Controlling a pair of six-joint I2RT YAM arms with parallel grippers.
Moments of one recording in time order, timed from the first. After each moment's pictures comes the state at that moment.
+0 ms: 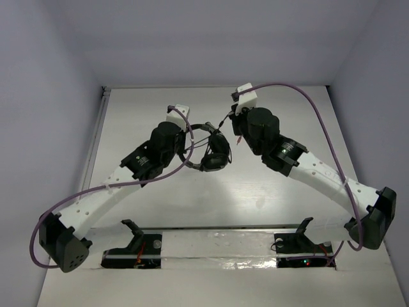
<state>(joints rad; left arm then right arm) -0.72 1.14 1.00 -0.33 -0.41 -0.18 0.84 1.29 1.26 -0.12 0.53 -0.06</state>
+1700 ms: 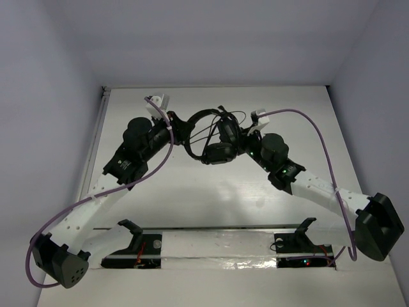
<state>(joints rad) -0.55 0.99 0.97 -0.10 0.12 -0.46 0.72 1.21 0.74 0.42 0.07 0.36</state>
